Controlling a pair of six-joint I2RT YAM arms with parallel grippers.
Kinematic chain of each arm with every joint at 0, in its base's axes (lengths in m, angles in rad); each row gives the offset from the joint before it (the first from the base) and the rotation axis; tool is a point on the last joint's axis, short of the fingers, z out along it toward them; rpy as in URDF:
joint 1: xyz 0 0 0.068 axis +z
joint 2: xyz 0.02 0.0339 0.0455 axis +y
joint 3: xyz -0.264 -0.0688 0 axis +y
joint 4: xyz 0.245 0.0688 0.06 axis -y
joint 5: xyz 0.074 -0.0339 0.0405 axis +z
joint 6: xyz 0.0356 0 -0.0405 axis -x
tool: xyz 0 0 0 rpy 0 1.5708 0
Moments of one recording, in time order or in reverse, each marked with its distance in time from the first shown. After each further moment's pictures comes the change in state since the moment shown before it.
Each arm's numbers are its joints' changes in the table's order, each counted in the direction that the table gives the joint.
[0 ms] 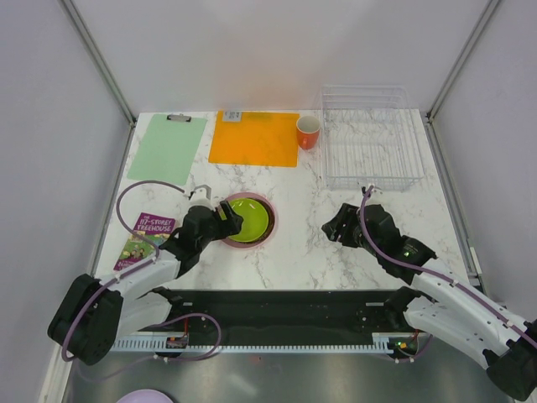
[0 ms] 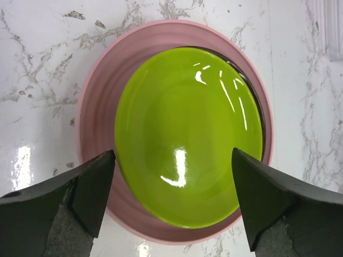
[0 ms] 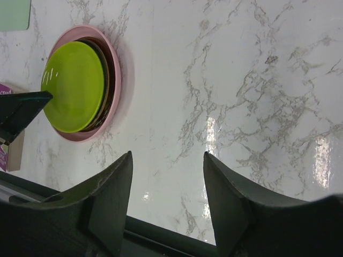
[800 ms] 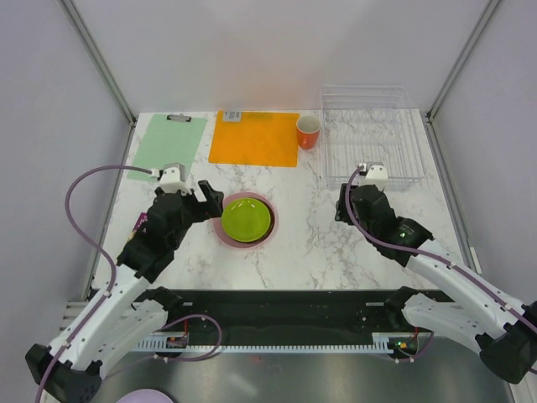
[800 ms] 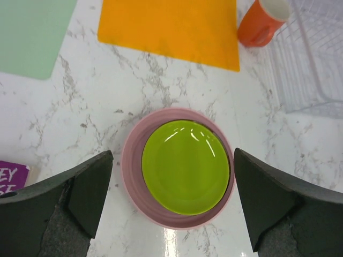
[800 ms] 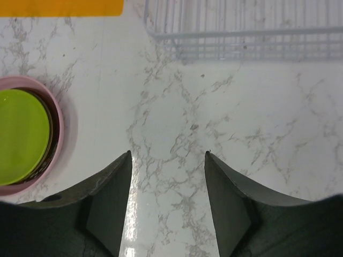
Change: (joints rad) left arm 0.000 -0.336 -0.333 -0.521 0.148 -0.169; right arm 0.002 0.137 -0.193 -0.079 -0.260 0.261
